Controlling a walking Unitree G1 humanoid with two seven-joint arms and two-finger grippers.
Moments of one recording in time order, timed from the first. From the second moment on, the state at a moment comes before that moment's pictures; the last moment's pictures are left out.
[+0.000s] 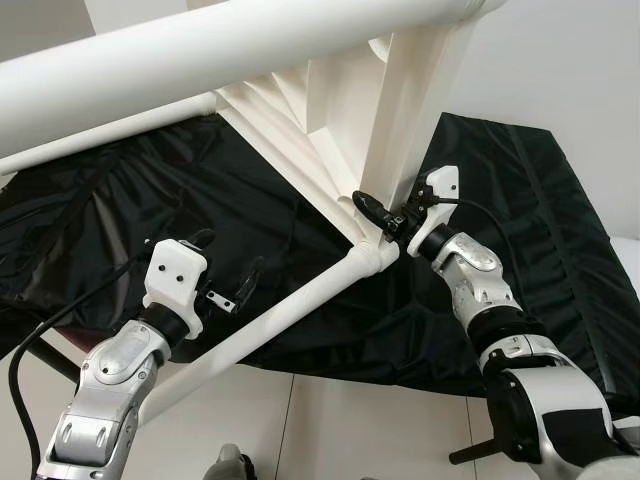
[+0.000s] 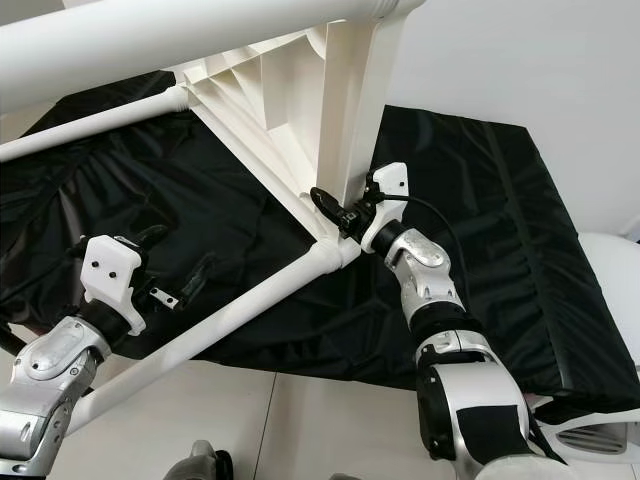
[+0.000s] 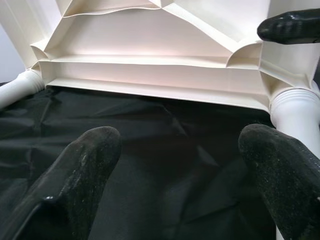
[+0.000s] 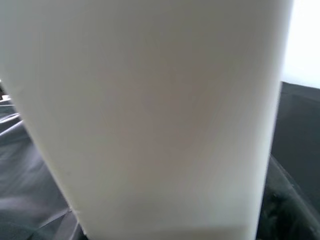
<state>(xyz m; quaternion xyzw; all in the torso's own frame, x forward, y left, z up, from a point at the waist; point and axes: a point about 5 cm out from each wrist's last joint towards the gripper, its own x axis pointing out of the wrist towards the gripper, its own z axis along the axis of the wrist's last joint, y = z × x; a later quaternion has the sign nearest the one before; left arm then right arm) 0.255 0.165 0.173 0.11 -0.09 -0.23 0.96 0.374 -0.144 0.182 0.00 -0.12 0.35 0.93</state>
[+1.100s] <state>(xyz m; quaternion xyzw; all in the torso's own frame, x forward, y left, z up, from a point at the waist) 0.280 0.147 0.178 0.10 -0.09 -0.29 0.95 0.261 -0.259 0.155 -0.03 -0.22 -0.13 0.97</state>
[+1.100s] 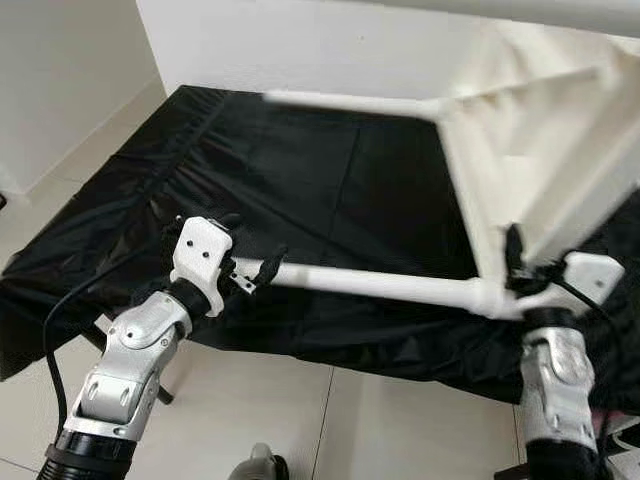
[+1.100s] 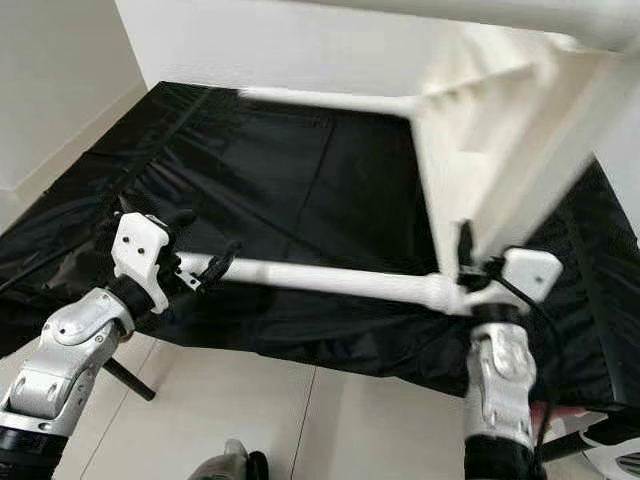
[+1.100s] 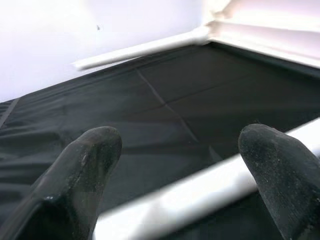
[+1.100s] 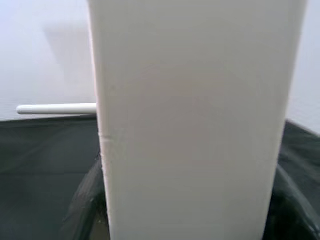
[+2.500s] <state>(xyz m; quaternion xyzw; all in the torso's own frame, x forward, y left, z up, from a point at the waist) 0.280 0.143 0.175 0.10 -0.10 -0.29 0.95 0.275 -0.206 0.150 -0.03 -0.16 0.03 0.99</state>
